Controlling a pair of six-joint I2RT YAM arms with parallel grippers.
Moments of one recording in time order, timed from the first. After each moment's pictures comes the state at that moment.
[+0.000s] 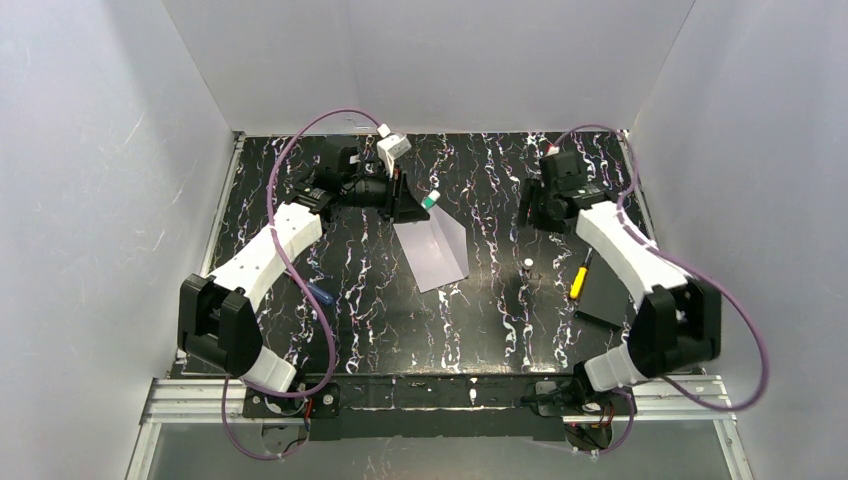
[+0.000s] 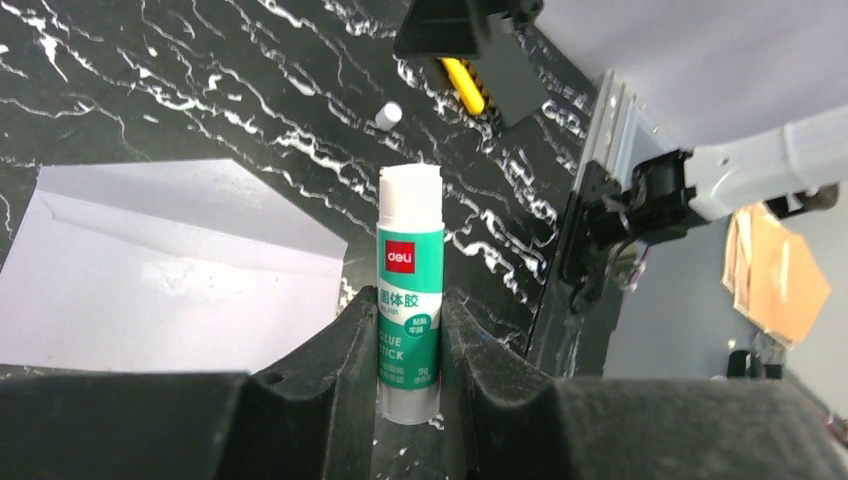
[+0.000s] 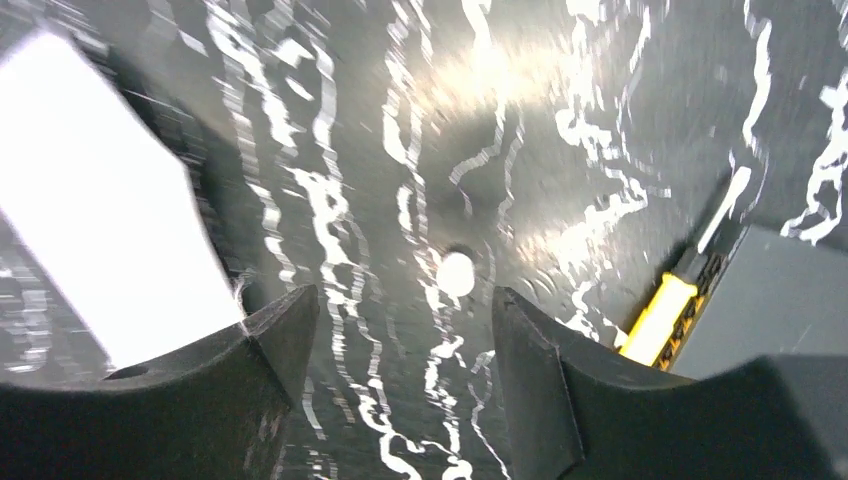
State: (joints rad) left arm -0.42 1.50 1.27 -0.35 0.85 -0.08; right arm 0.32 1.51 1.17 -0.70 0.14 0.41
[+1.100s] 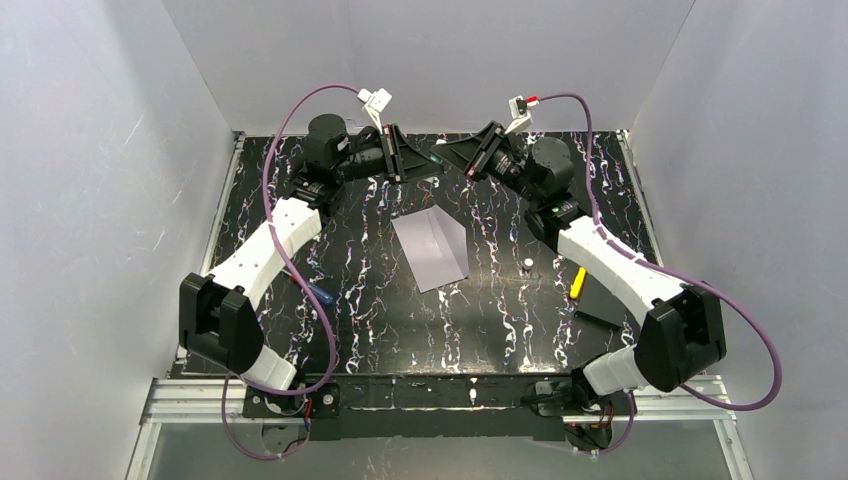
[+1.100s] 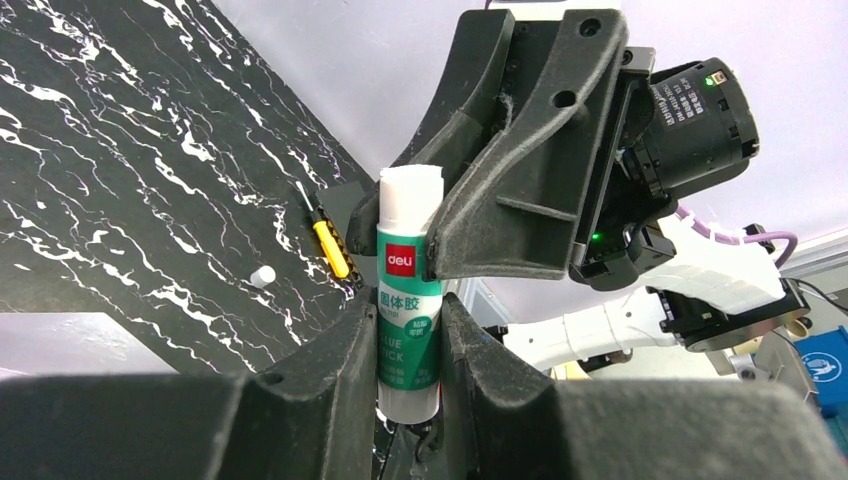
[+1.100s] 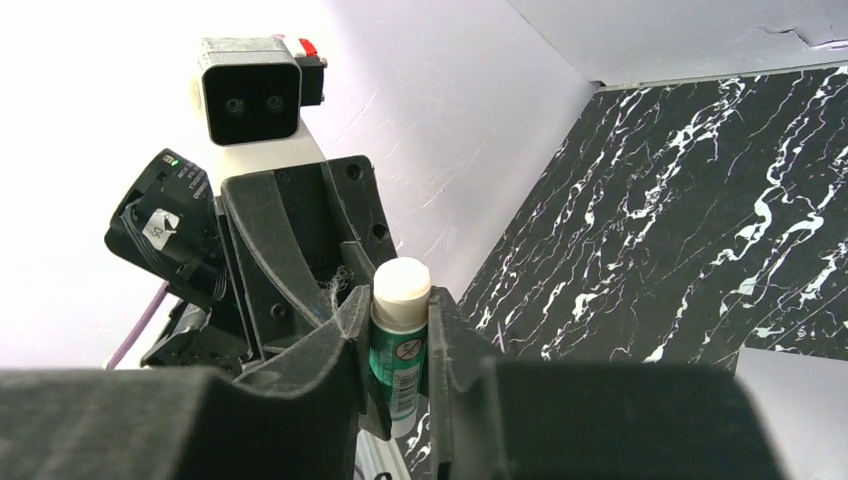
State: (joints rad) left arm -0.42 1.52 1.33 0.15 0.85 -0.78; right arm 0.54 1.41 1.13 0.45 -0.40 0.96
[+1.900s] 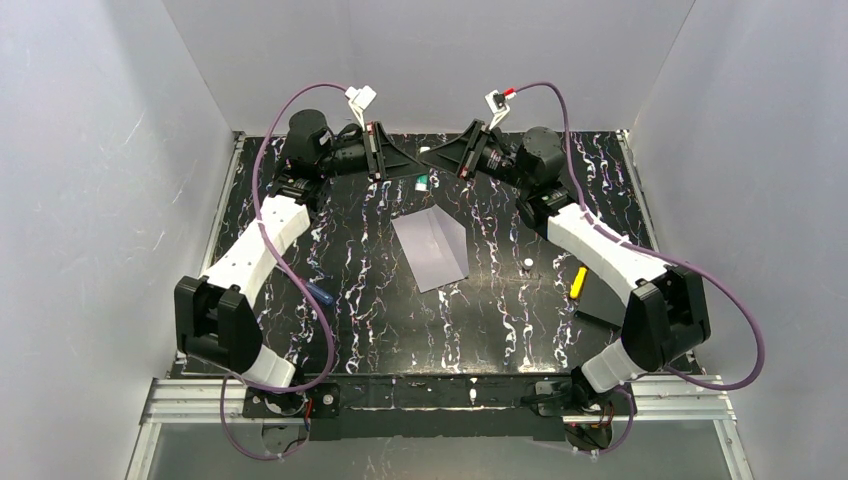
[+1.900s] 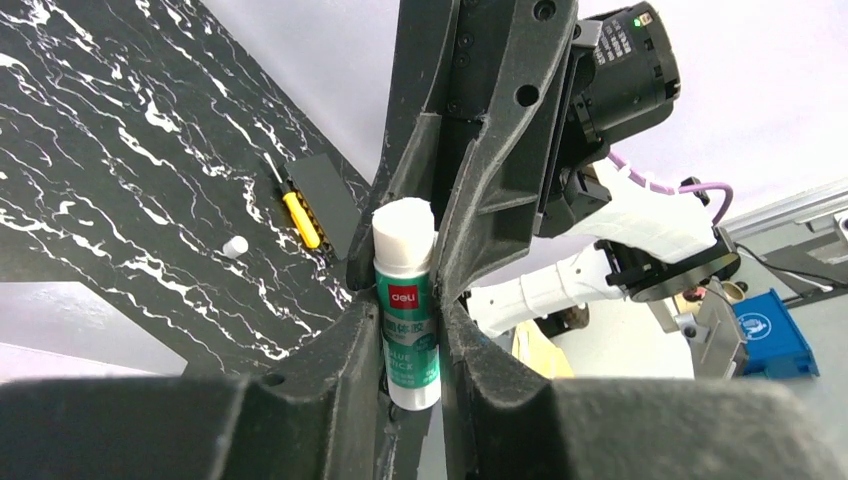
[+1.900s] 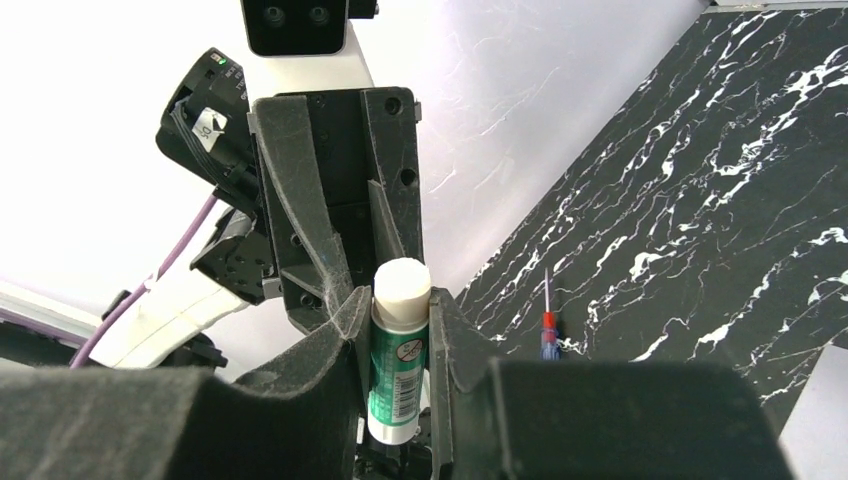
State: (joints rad) left arm -0.33 1.51 1.33 0.15 1.02 -0.85; right arm 0.54 1.51 1.22 0.48 -0.65 0.99
